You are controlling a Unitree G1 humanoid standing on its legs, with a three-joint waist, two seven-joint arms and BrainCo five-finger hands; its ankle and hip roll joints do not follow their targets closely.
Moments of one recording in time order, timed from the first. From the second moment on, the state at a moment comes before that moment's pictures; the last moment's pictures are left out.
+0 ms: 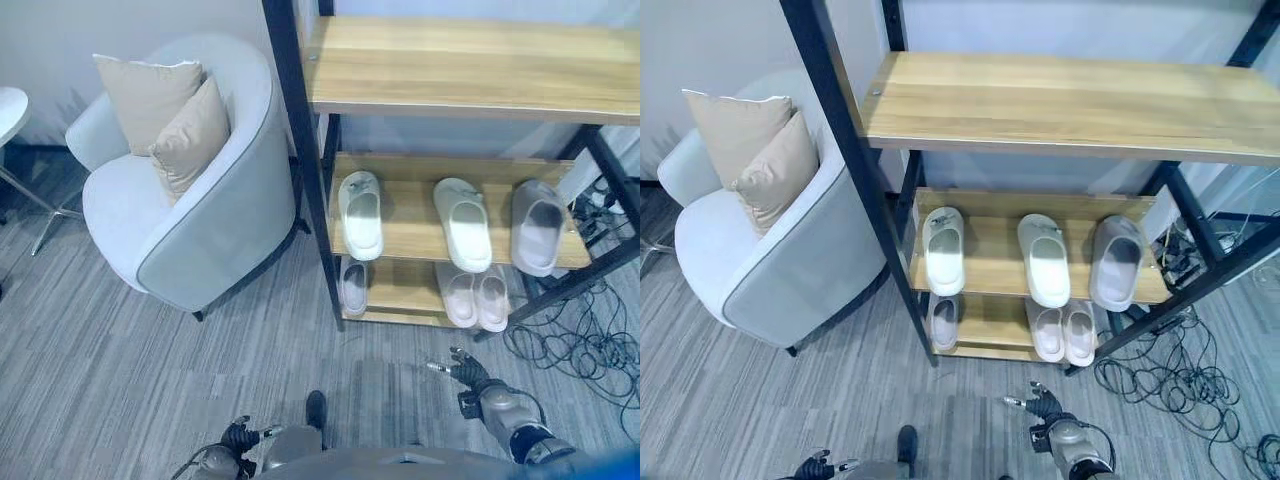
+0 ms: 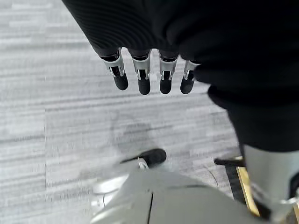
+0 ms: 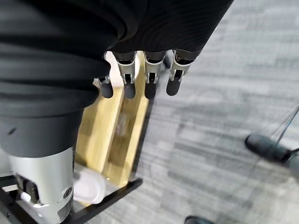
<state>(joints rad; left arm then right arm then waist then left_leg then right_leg) 0.04 0.23 -0.22 1.28 -0.05 -0.12 0.09 -0.12 -0.24 0.29 1.11 0.21 -0.07 -0.02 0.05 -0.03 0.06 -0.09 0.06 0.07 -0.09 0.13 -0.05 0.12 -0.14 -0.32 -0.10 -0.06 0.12</state>
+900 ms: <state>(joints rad) 0.06 0.23 -0.23 1.22 0.06 -0.16 0.09 -0.04 -0.52 0.27 0.15 -0.02 -0.21 0.00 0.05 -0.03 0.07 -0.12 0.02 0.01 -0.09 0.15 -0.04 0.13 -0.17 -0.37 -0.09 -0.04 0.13</state>
